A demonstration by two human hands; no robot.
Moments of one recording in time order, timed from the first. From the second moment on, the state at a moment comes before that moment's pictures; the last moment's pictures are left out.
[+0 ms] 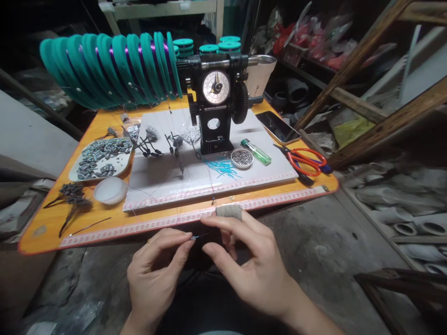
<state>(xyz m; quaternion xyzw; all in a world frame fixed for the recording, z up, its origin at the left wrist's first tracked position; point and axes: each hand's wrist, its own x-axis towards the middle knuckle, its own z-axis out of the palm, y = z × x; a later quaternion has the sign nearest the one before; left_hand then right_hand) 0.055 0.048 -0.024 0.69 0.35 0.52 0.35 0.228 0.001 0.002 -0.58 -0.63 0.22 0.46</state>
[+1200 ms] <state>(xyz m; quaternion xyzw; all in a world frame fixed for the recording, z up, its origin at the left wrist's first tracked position) 0.021 0.106 0.000 0.94 0.23 0.26 0.05 0.228 0.007 -0.025 -0.56 -0.74 0.08 0.37</state>
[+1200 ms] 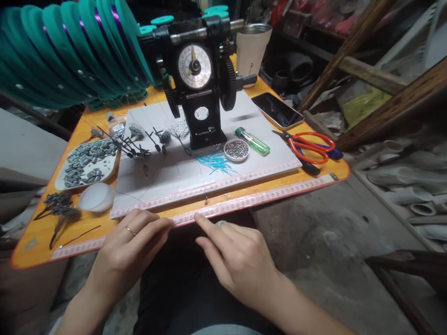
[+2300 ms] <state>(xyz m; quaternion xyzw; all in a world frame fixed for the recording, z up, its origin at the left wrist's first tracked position) 0.016 0.107 0.002 0.95 0.23 0.22 0.03 0.236 -0.003 -0.036 -0.63 -0.73 0.02 0.28</state>
